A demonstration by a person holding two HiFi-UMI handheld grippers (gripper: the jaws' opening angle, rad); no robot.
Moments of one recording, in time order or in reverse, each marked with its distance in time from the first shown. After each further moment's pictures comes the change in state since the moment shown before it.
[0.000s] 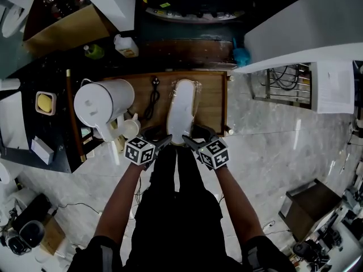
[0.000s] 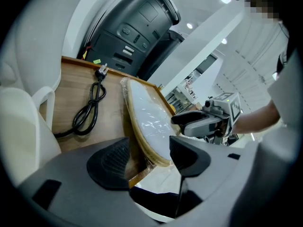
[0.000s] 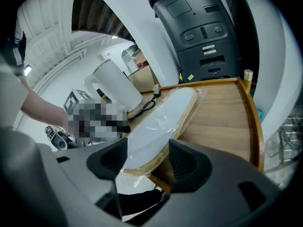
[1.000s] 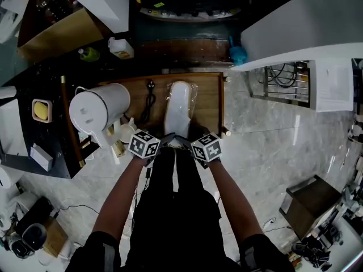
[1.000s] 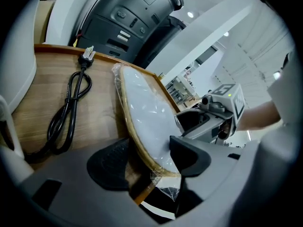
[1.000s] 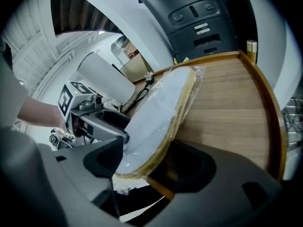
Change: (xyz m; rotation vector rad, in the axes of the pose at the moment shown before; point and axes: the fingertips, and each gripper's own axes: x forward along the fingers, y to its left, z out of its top) left arm 0.039 0.005 0.002 0.021 0.148 -0.030; right arm 0.032 -0.013 -0.016 0.132 0.128 0.022
